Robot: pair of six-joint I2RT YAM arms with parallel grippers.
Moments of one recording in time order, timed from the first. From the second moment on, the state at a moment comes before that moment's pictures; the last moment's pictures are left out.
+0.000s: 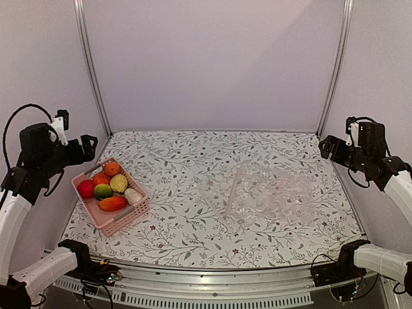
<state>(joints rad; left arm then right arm) -0.09 0.69 0.88 -0.52 -0.05 -0.17 0.11 0.88 0.85 -0.46 0.05 0.37</state>
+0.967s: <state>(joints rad) -0.21 1.11 1.16 -0.43 0.09 -0.17 0.46 1.18 1.05 -0.59 0.16 0.35</state>
